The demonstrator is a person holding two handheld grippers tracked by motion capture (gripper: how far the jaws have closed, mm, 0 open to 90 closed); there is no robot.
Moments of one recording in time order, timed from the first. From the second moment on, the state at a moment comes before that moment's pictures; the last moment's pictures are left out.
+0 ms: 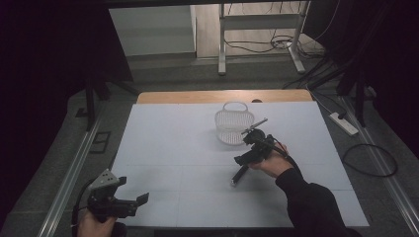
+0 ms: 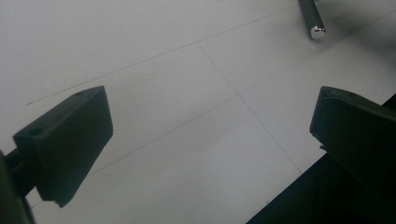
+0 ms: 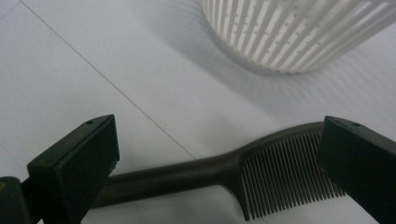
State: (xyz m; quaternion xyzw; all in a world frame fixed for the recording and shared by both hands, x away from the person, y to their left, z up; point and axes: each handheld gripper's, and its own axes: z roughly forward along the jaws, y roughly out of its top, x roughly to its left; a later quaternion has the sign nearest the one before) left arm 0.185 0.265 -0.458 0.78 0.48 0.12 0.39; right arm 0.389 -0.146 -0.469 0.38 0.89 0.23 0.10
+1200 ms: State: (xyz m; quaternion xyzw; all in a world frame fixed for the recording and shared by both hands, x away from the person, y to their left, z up) left arm 0.185 0.266 -0.458 0.78 0.48 0.12 0.39; right arm 0.386 -0.131 -0.498 0.31 0.93 0.21 0.06
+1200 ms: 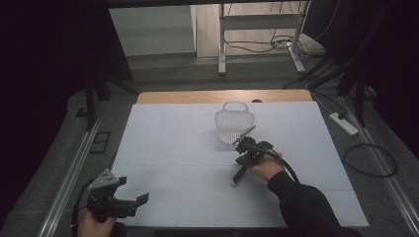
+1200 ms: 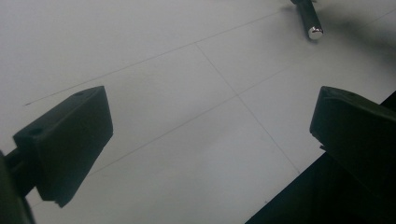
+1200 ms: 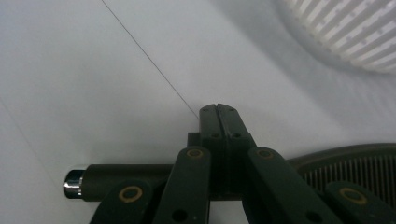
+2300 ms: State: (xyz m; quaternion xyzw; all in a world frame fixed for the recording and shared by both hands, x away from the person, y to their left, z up) left arm 0.186 0.266 -0.458 0.77 0.48 0.12 0.40; right arm 0.355 -0.163 -0.496 0.32 0.93 0.20 0.04
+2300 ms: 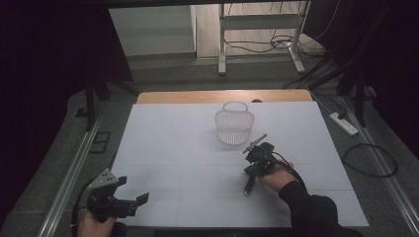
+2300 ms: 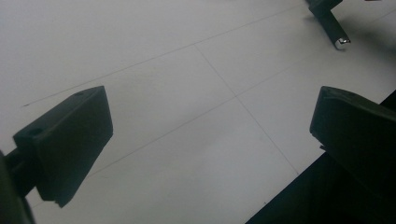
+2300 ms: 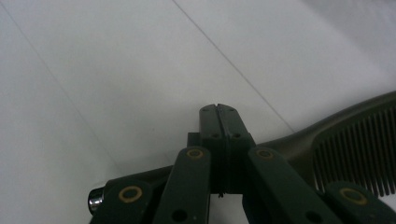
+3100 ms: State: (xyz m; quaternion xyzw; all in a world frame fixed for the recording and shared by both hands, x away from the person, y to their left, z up) left arm 0.186 0.266 -0.458 0.78 0.48 0.12 0.40; right arm 0.325 -0.212 -0.497 0.35 0.92 0.19 0.02
